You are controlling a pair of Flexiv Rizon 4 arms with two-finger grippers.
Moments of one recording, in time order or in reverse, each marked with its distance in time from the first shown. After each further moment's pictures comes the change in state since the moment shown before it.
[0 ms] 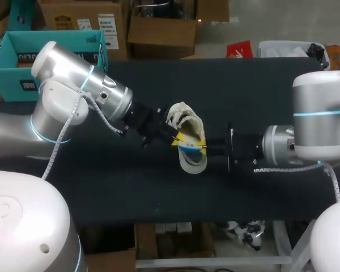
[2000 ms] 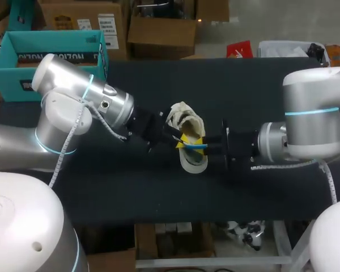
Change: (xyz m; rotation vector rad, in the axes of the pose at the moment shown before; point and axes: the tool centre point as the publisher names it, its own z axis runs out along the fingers) left arm -0.005 -0.004 0.011 0.001 -0.078 0.018; right arm 0.002 0.000 0.008 -0.037 -0.031 -0.042
